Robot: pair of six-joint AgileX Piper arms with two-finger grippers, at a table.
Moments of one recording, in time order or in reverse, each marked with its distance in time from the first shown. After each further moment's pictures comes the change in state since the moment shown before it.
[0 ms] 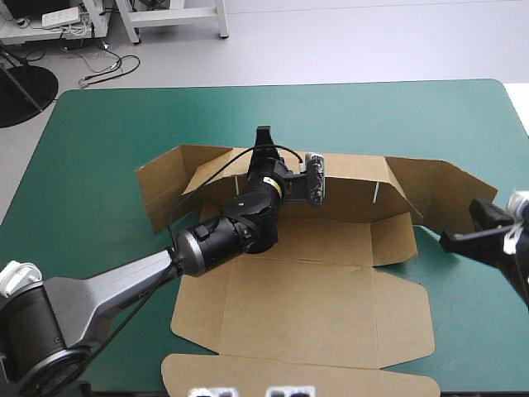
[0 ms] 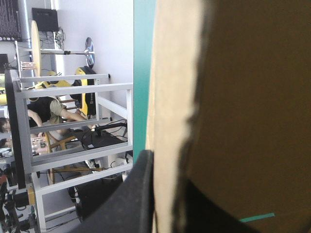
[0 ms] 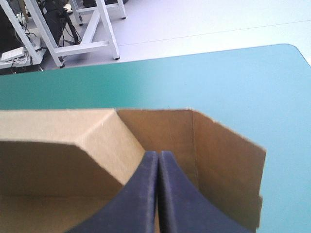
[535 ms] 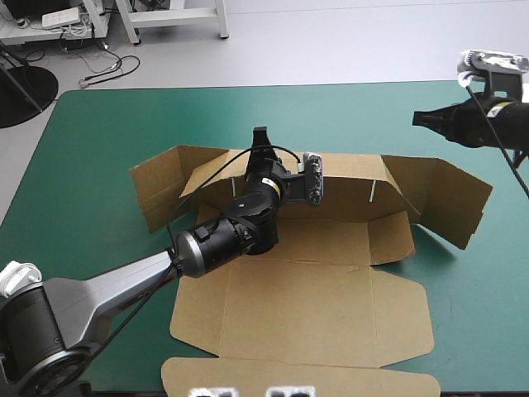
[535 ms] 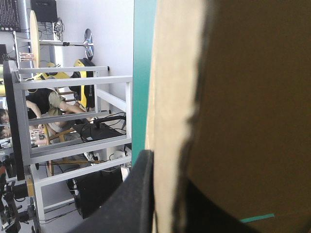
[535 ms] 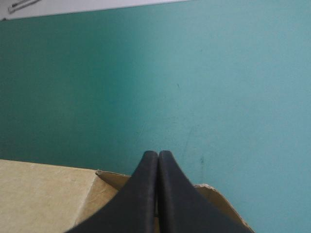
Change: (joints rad) left arm -0.005 -0.002 0.001 0.003 0.031 -0.015; right arm 0.000 0.776 -0.704 0.032 0.327 -0.011
